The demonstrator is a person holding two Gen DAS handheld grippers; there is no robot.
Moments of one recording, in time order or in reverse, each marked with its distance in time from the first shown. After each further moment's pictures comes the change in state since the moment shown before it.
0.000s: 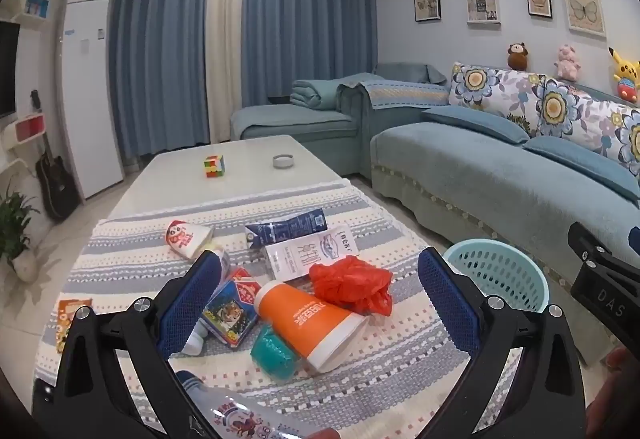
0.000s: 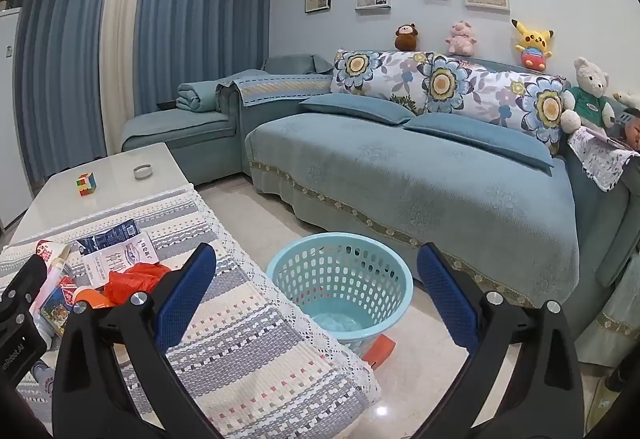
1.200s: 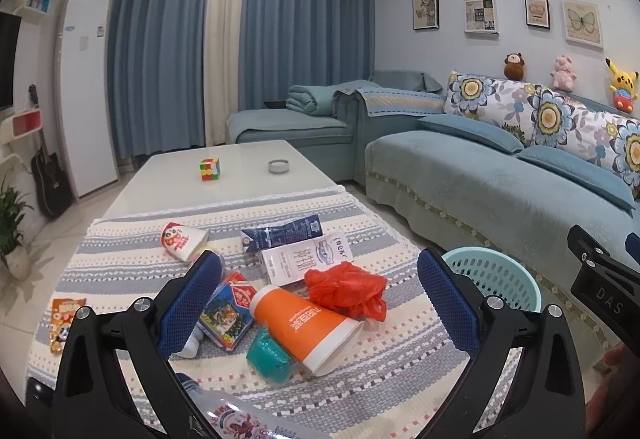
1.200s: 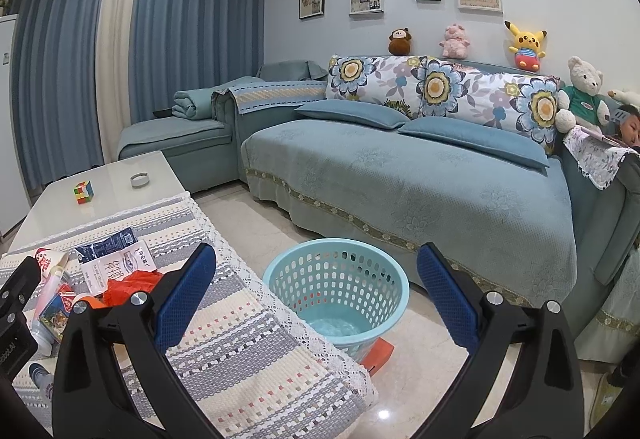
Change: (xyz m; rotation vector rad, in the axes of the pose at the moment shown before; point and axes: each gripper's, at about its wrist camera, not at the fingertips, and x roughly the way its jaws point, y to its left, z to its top) left arm -0.007 0.005 0.006 -0.027 -0.017 -0.029; right arm -0.004 -0.004 0.002 0.014 -0.034 -0.015
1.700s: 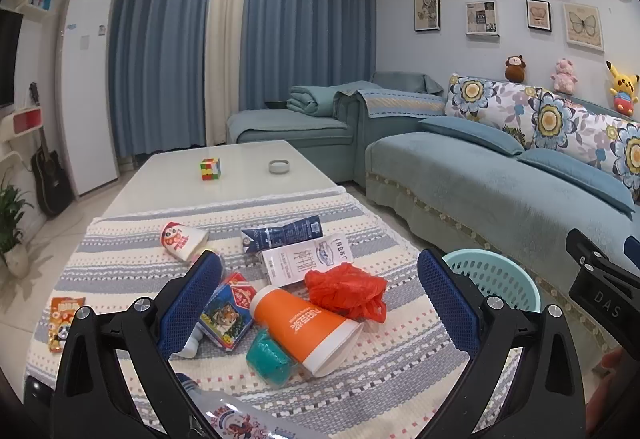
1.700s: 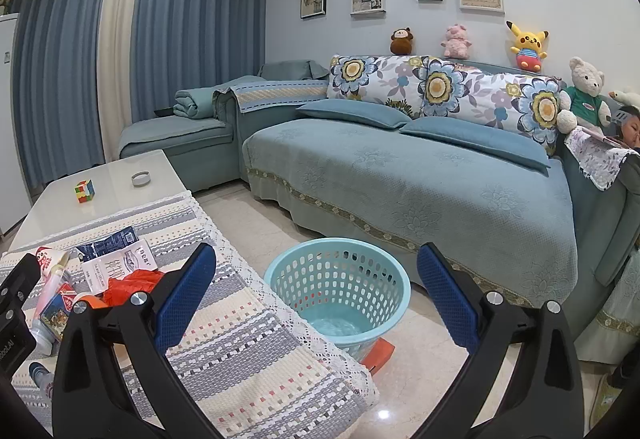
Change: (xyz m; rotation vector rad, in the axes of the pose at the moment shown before) left arm 0.000 0.003 0.000 -0.008 -0.004 -0.003; right arm 0.000 0.000 0.000 0.001 0.002 0.001
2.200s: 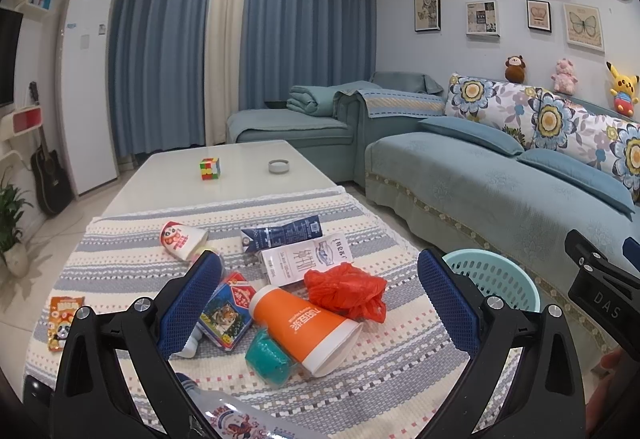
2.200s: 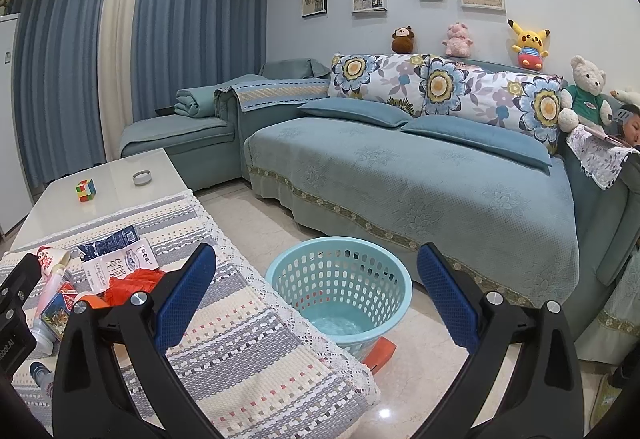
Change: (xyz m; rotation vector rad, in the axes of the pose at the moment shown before) left arm 0.000 0.000 0.000 -0.001 0.000 -0.002; right arm 0.001 0.004 -0.002 -0.002 0.004 0.004
